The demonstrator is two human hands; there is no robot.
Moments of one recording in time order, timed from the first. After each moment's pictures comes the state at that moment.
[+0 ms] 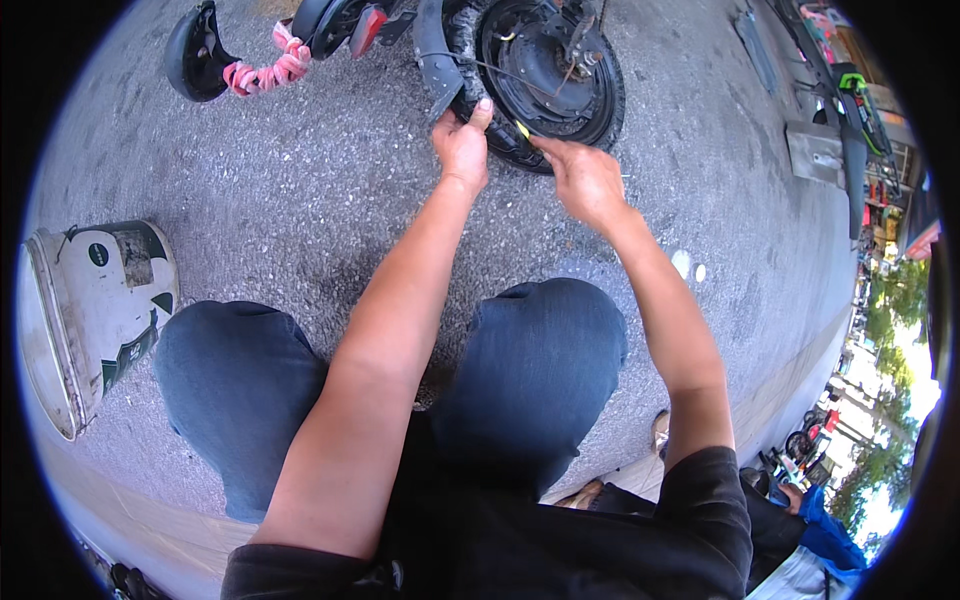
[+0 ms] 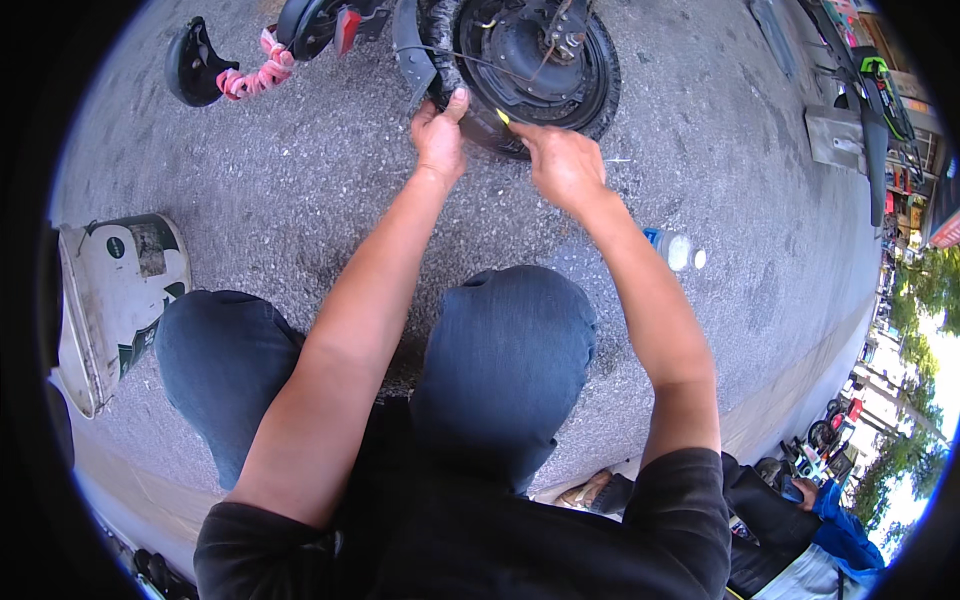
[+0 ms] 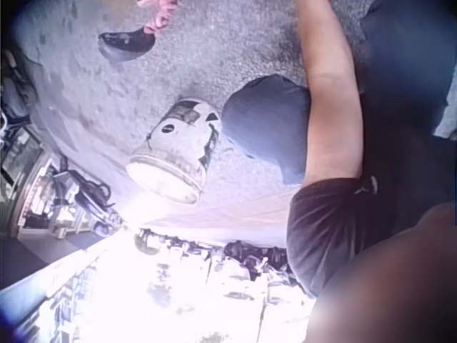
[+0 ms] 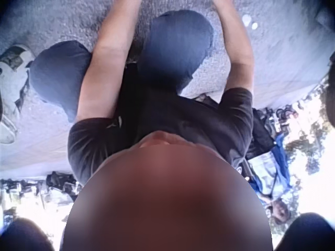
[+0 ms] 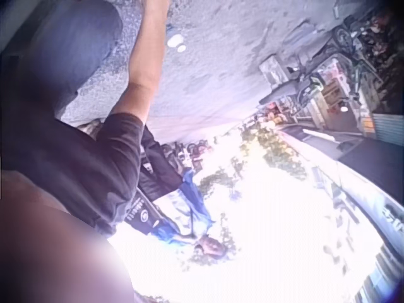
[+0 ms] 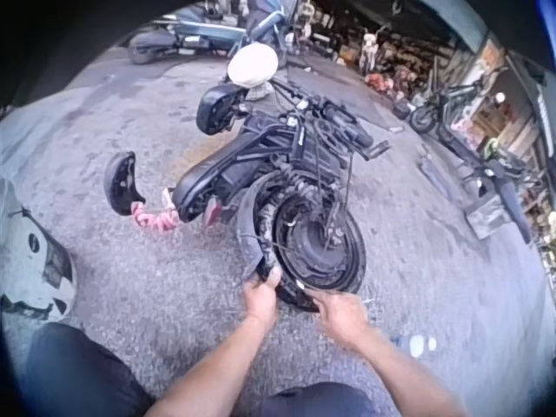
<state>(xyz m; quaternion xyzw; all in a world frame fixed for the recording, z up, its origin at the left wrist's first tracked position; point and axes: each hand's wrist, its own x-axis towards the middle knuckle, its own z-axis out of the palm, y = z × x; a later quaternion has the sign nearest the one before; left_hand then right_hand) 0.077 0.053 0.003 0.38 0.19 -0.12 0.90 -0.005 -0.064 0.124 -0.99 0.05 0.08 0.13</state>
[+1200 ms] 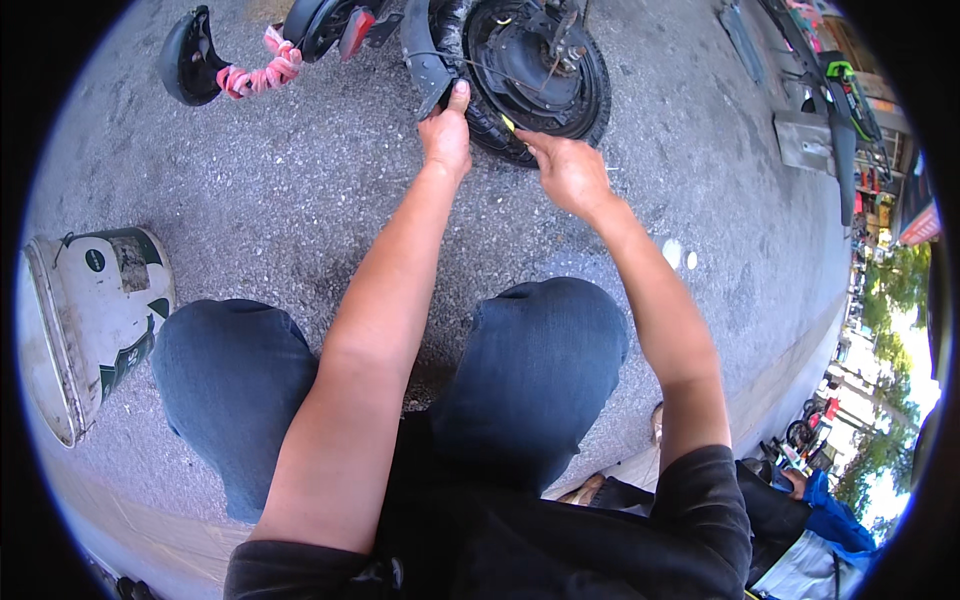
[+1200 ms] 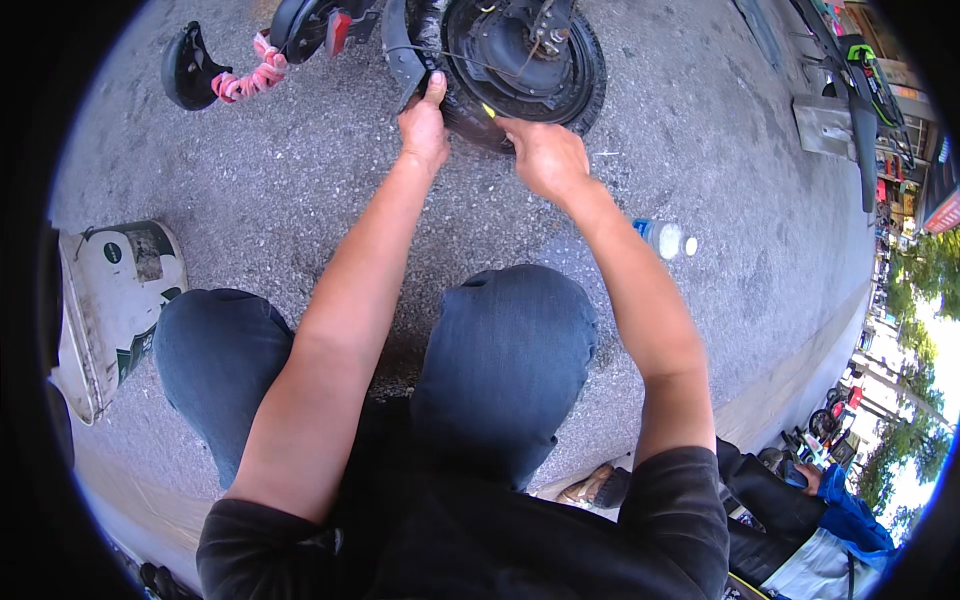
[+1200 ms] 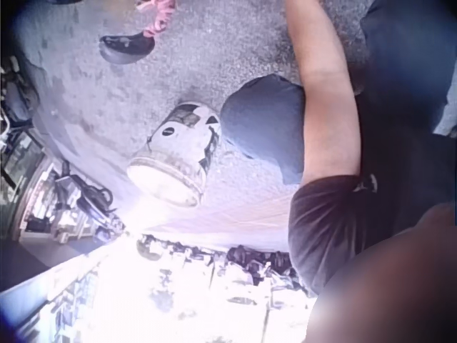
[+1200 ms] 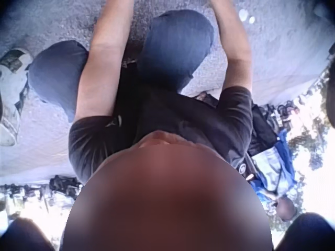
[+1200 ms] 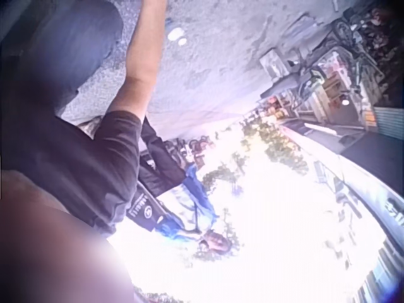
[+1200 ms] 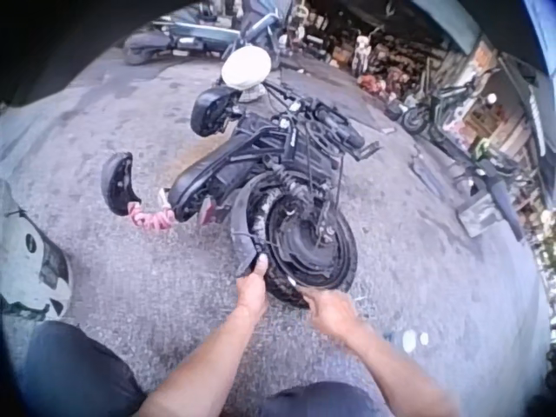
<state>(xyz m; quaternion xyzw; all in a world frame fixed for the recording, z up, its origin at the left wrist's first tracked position) 0.089 0.053 0.005 0.35 0.20 -0.13 0.90 -0.008 -0.071 0.106 -0.98 0.06 0.08 0.14</state>
